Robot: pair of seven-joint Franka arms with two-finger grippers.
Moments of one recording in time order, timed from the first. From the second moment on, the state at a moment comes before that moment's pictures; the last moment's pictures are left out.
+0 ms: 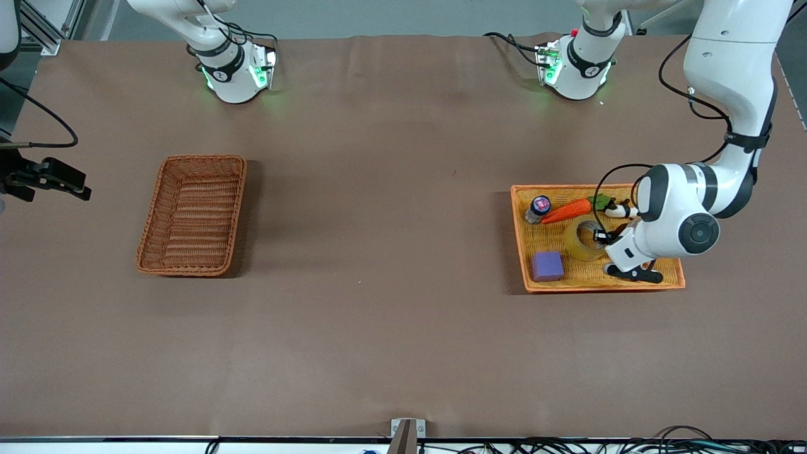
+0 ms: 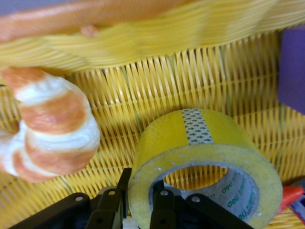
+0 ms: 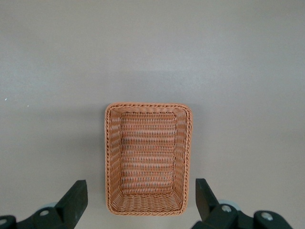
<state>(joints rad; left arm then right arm) 0.01 0.45 -0.06 -1.96 0.04 2.16 0.12 0.06 0.09 -0.13 -1.51 0.00 1.59 -0.09</state>
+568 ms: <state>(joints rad) 0.00 0.38 -0.27 -1.62 0.04 1.81 -0.03 0.06 0.09 -0.13 -1.51 0.00 1.59 -0.09</state>
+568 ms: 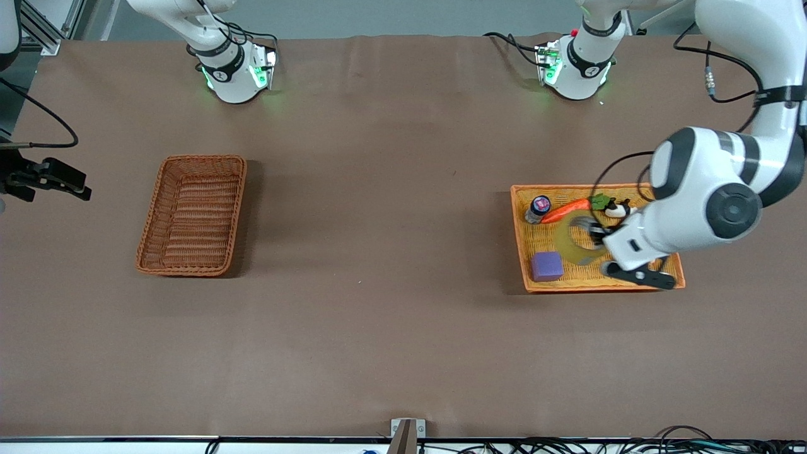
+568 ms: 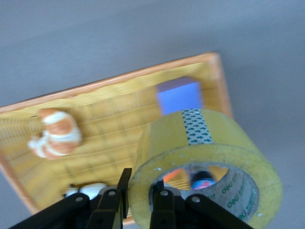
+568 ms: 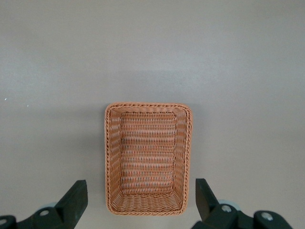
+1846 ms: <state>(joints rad) -0.51 0.94 -0.39 -1.20 0.04 2.15 -0.78 0.06 0.09 -0.13 -1.52 0.00 1.60 -0.09</state>
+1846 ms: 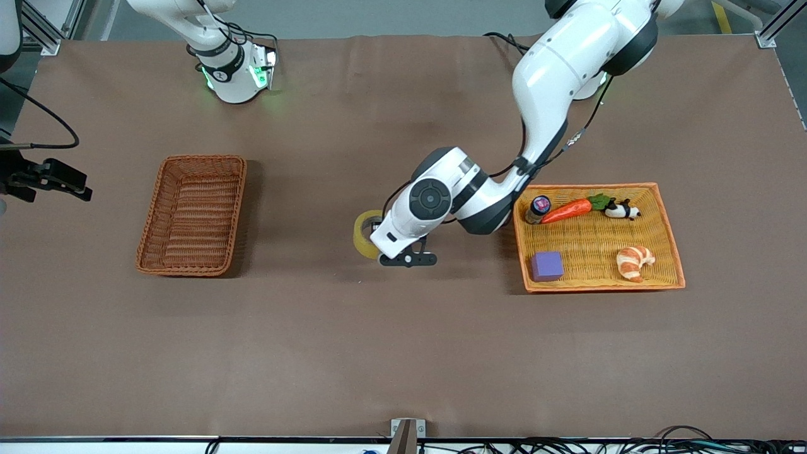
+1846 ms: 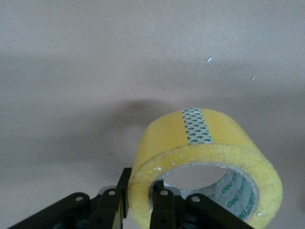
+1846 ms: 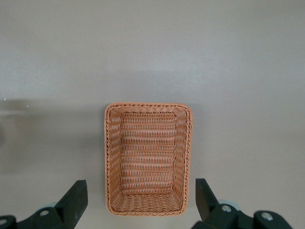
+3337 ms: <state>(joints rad) -0.31 0.53 -0.35 -1.30 0.04 1.84 -0.64 0.16 0.16 0.04 -1.57 0.01 1.75 0.02</state>
